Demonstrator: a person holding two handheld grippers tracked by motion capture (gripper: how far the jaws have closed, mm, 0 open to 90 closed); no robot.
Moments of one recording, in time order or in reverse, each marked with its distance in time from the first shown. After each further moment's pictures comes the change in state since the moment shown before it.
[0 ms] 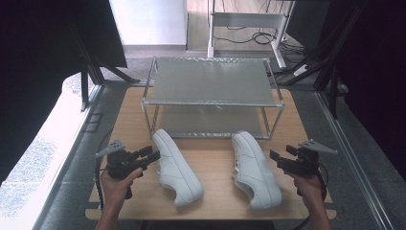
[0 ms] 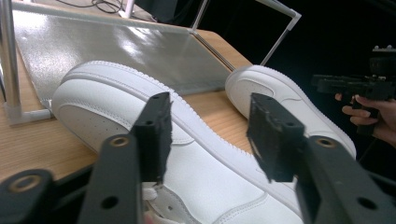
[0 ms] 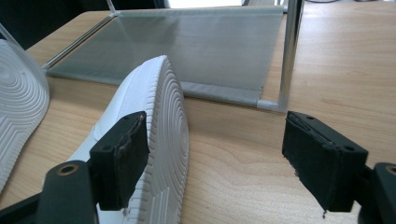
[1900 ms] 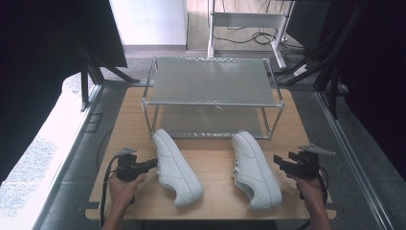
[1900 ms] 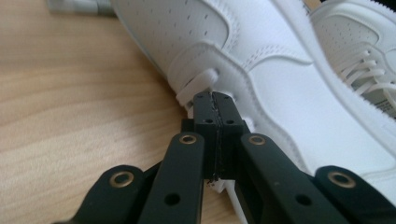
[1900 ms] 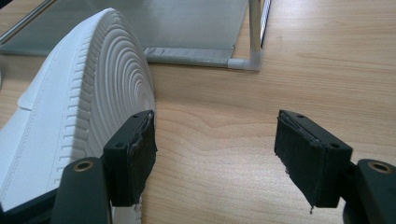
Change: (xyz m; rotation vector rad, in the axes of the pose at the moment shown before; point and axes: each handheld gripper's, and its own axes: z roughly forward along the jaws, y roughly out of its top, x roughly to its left) left arm 0.034 -0.038 0.035 0.210 0.174 -0.125; right arm -0.020 -0.019 0.010 0.101 -0.073 0.050
